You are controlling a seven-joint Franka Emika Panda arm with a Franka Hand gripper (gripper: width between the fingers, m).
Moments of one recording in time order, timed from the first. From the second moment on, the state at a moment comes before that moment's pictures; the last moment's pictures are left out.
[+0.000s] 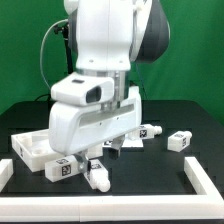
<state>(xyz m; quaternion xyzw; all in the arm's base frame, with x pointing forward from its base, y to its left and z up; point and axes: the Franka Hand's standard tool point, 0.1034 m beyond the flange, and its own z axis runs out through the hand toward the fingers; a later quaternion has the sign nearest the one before) 0.578 -0.032 0.038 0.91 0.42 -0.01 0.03</state>
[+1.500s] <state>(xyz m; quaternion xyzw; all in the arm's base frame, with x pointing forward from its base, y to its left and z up) 0.541 -0.001 0.073 0.91 0.40 -0.03 0.02</state>
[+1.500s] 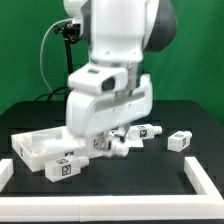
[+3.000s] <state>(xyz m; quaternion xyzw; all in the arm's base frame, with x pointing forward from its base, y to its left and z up) 0.420 0.054 0.050 0.95 0.30 -0.04 0.01</state>
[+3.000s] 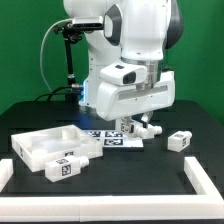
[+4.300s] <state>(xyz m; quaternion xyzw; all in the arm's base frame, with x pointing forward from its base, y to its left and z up) 0.405 0.023 0.043 0.94 0.33 -0.07 0.00</state>
